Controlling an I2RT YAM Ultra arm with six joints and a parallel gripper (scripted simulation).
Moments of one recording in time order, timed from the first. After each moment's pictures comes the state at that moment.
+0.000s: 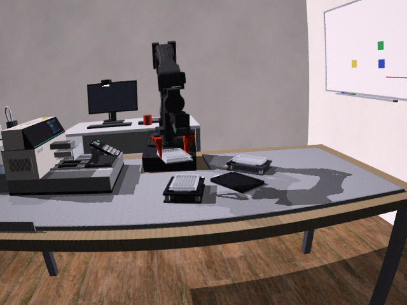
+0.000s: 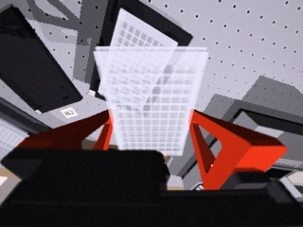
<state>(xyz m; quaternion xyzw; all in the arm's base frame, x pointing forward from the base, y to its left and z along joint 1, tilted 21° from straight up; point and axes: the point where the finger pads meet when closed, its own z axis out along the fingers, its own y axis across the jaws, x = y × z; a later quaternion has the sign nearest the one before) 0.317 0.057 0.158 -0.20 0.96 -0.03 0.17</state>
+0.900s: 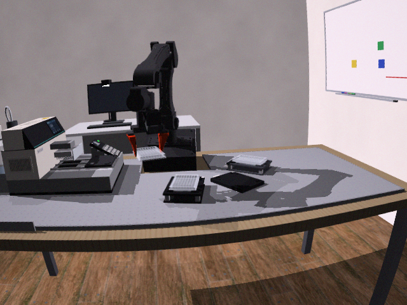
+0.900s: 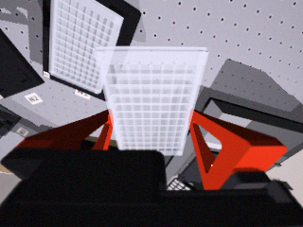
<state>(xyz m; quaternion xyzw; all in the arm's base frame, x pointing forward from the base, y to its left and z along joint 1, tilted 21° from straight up) 0.318 -0.026 0.167 -0.21 0.96 -0.03 0.17</state>
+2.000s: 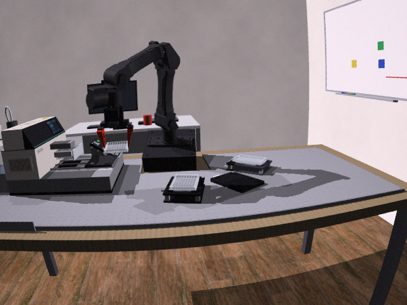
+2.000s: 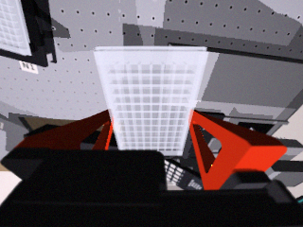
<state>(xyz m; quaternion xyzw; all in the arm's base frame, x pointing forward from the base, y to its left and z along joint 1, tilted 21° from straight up) 0.267 -0.154 0.157 -0.12 0.98 -0.02 0.17</state>
